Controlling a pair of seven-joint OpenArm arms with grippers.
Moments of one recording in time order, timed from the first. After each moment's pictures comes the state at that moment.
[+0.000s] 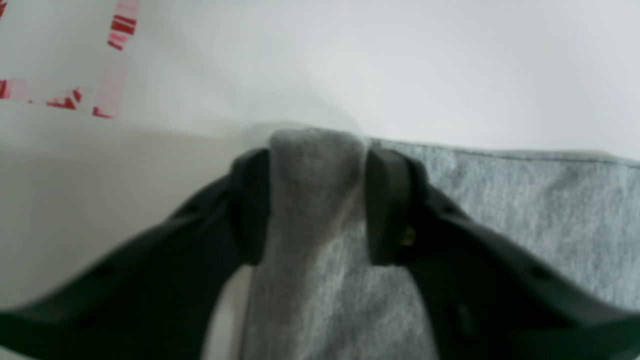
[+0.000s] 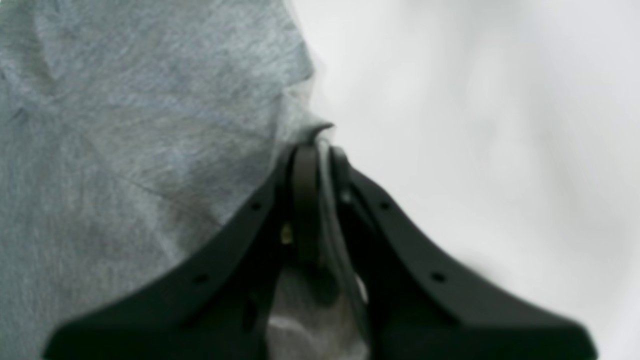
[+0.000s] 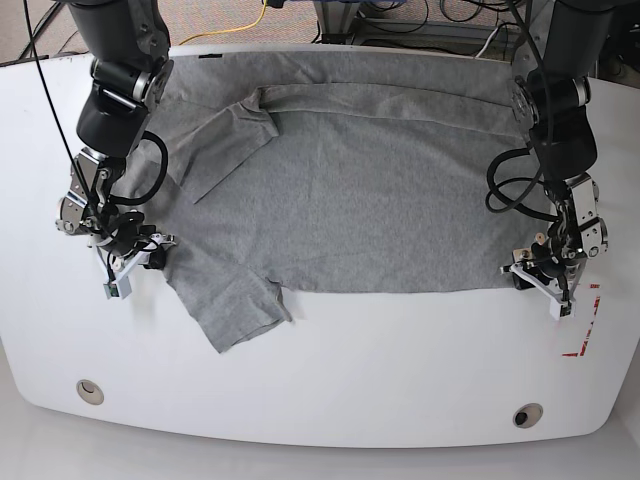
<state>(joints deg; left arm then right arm) -29.0 -15.5 -22.0 42.7 -1.3 -22.4 32.6 23.0 15.5 27.6 49.7 6.7 40.3 -39.5</state>
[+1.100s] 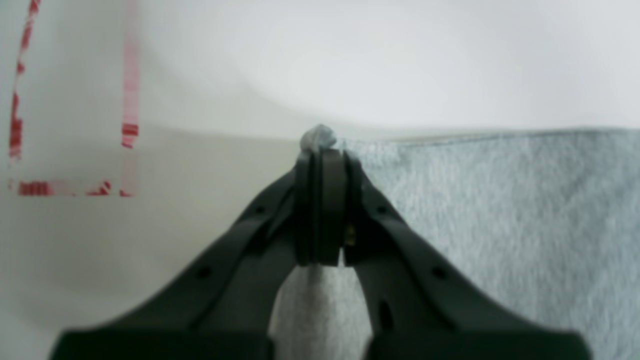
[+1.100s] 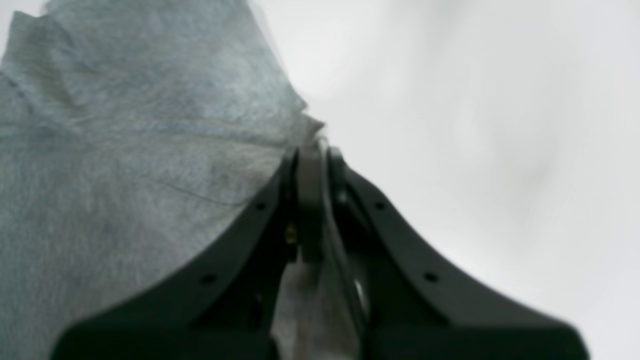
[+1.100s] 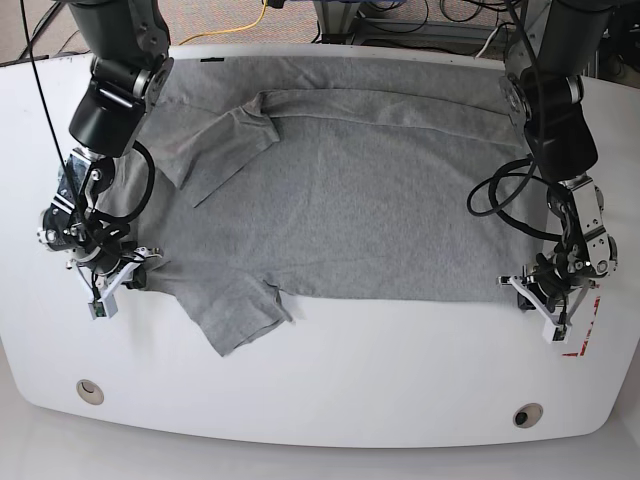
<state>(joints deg) -28.5 -14.0 -22.0 56.7 -1.1 -30.5 41.9 22.1 15.6 27.8 63.5 6.9 40.4 -46.2</state>
